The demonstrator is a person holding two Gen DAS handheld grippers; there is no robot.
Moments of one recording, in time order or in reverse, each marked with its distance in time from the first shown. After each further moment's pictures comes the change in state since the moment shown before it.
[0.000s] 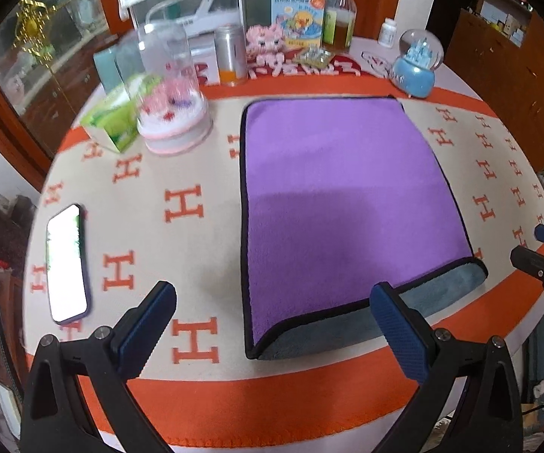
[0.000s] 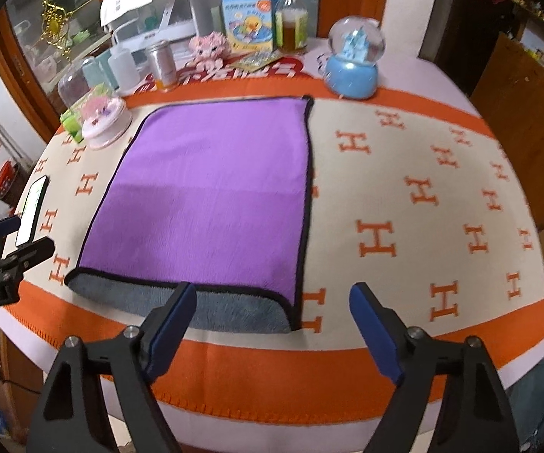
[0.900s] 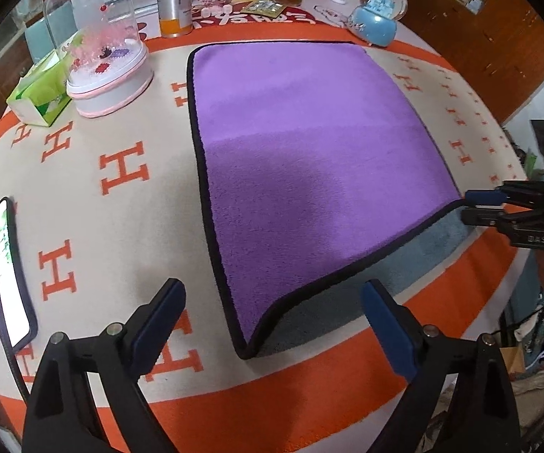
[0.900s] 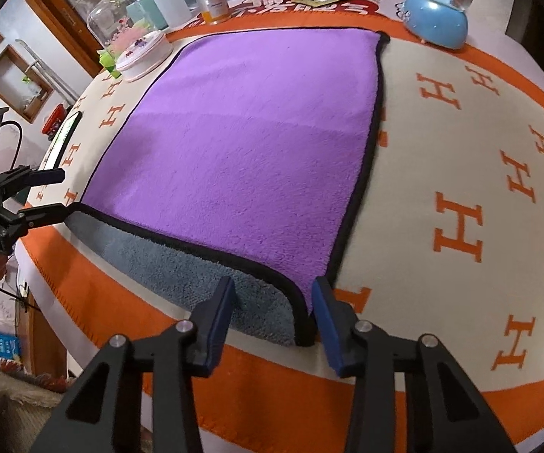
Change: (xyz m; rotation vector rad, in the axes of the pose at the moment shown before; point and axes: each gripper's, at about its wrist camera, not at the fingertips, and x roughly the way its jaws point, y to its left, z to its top) left arm 0.050 0.022 -0.019 0.125 0.114 -0.219; right arm 0.085 -0.022 -0.011 -0.170 0.161 0.255
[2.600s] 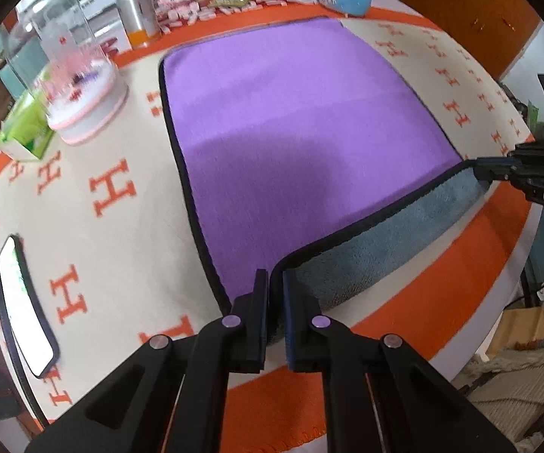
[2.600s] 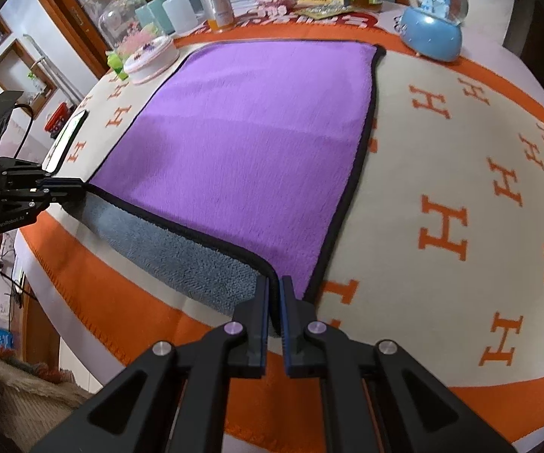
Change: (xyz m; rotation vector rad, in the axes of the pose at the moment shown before) left arm 0.004 -0.035 0.013 0.141 0.055 0.082; right arm -0.018 0.002 -0.008 -0.023 -0.050 -0.020
